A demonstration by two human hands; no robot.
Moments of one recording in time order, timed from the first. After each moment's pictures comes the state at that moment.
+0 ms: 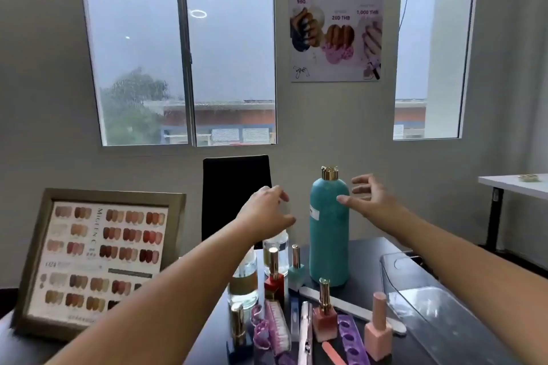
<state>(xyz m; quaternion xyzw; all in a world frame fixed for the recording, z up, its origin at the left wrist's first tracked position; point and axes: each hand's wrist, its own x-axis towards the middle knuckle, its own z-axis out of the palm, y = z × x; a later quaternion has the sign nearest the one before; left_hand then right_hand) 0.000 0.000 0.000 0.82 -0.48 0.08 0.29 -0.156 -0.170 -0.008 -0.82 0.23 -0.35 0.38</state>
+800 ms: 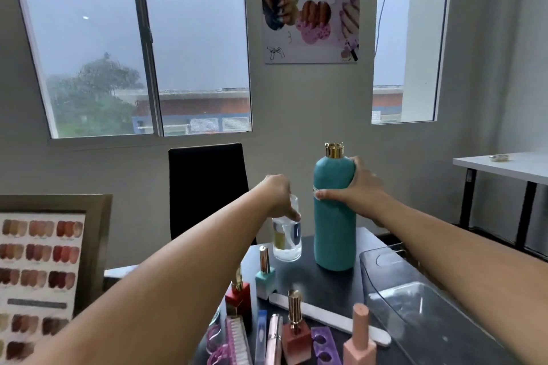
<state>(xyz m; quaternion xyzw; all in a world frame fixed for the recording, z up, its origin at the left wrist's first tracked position) 0.010 -0.113 -0.002 0.84 -0.53 0.05 0.11 -0.134 -0.231 -0.023 -0.81 0.29 -0.39 0.33</state>
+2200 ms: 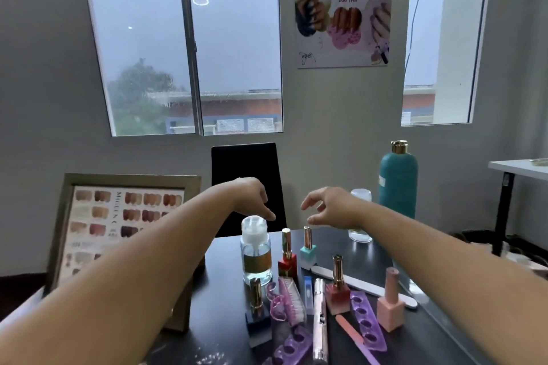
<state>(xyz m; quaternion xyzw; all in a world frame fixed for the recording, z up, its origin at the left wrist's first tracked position) 0.024 0.044 0.021 0.88 -0.46 -0.02 0.09 -0.102 -0.117 -0.019 -0.96 0.18 -0.13 0.17</state>
